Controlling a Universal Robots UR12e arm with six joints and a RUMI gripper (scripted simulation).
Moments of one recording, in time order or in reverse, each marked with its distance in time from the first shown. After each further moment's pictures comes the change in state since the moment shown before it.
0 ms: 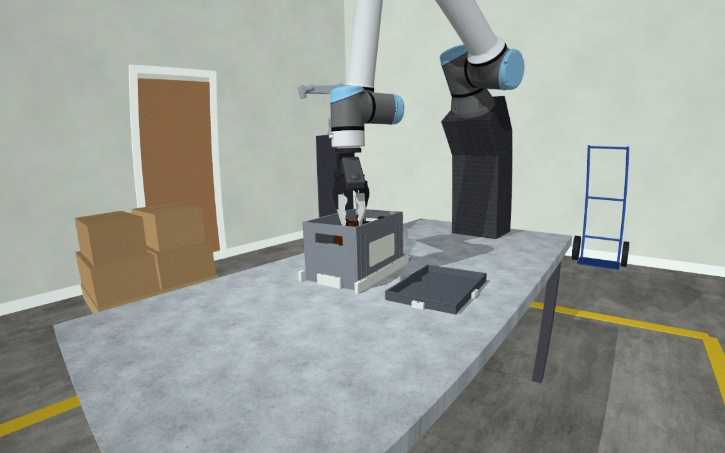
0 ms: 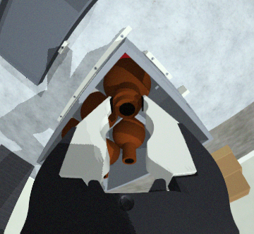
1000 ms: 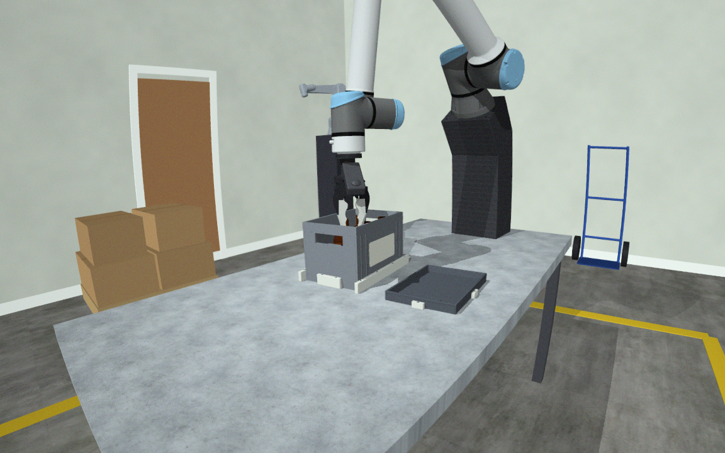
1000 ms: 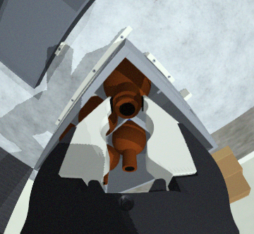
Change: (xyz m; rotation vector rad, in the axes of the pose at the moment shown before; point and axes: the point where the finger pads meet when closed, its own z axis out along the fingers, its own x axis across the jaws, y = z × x) arm 0.000 -0.001 0.015 0.000 0.000 0.000
